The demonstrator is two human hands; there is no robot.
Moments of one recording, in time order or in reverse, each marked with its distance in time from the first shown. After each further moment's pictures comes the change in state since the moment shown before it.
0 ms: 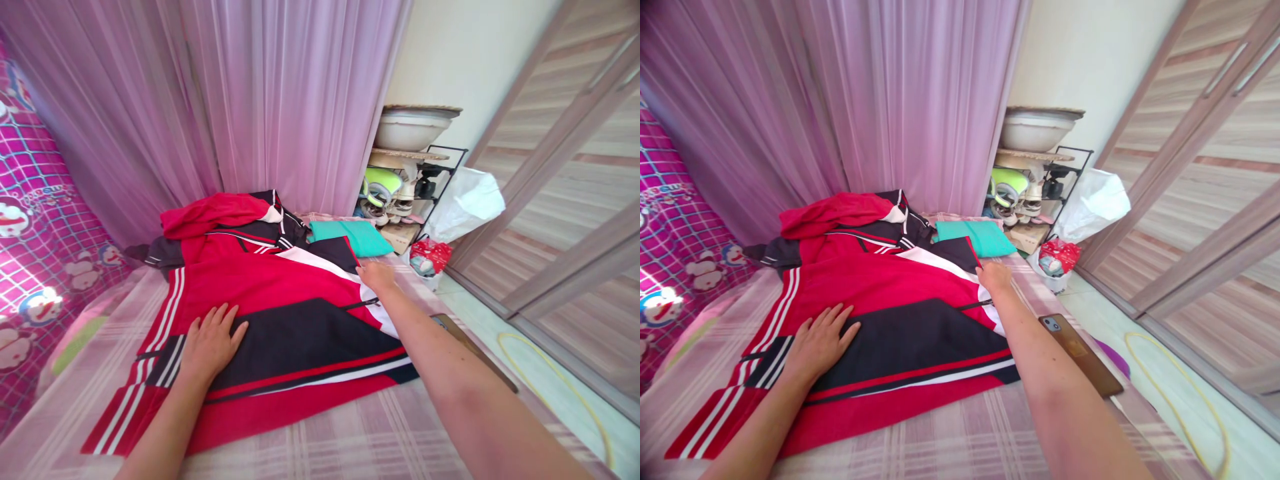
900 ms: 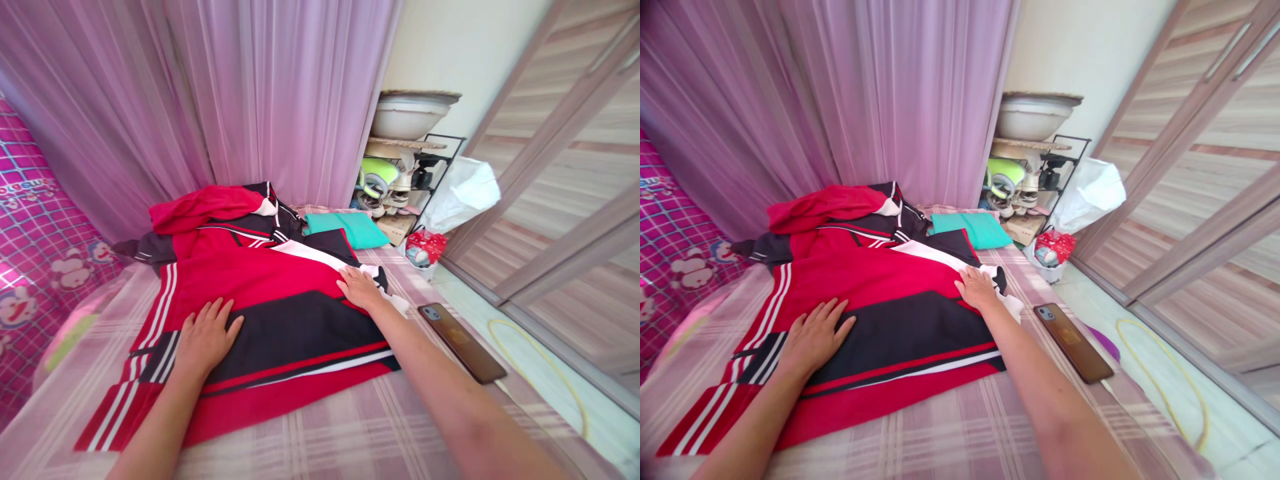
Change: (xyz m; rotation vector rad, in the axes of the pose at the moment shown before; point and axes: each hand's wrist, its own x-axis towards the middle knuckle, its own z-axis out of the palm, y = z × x) left_hand 0.001 0.001 -0.001 0.033 -0.031 -0.002; right_hand -0.052 -0.017 0.028 0.064 -0.145 -0.298
